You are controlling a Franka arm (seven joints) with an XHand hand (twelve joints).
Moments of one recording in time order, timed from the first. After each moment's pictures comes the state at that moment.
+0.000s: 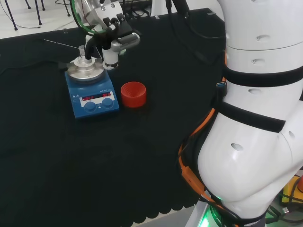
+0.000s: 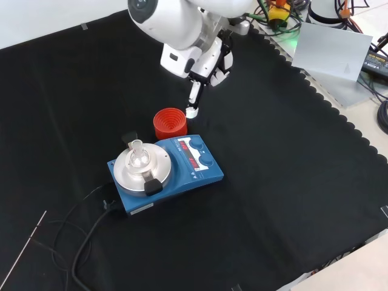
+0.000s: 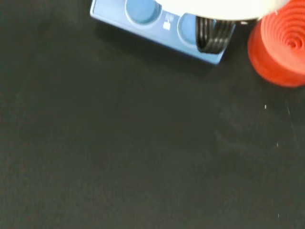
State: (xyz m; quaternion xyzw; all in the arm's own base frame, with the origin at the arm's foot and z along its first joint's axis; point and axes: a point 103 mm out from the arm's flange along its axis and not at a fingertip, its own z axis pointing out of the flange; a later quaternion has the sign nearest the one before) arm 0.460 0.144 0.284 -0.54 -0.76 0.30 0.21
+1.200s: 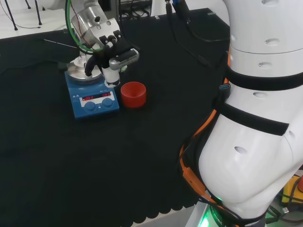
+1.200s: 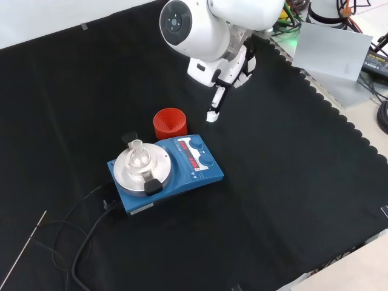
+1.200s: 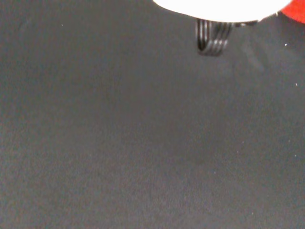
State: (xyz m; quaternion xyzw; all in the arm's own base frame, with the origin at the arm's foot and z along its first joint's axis) arm 0.410 0.160 0.264 -0.54 -0.74 0.34 0.21
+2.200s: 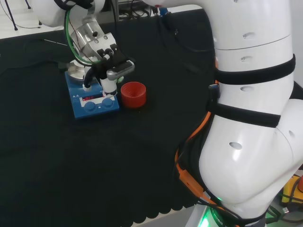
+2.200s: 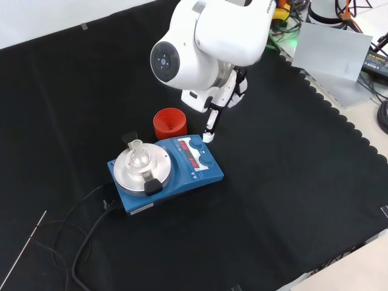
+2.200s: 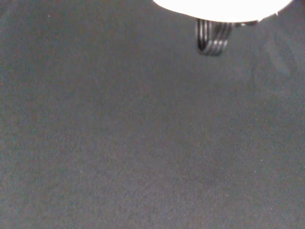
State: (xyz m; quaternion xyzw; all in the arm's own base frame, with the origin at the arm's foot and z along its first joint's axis) arm 0.435 0.166 0.210 -0.52 -0.74 0.36 0.23
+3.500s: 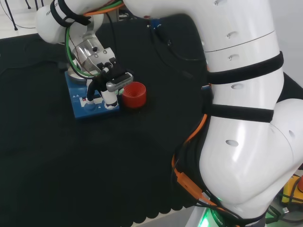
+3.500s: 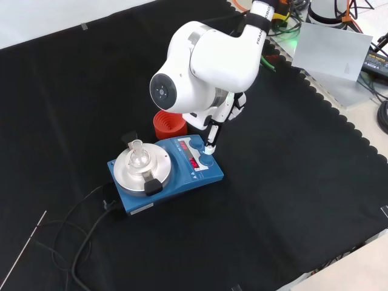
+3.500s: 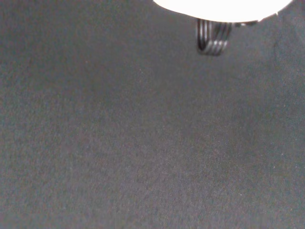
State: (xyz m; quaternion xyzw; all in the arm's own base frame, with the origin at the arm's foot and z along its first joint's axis) arm 0.437 0.168 0.166 -0.51 -0.73 0.38 0.25
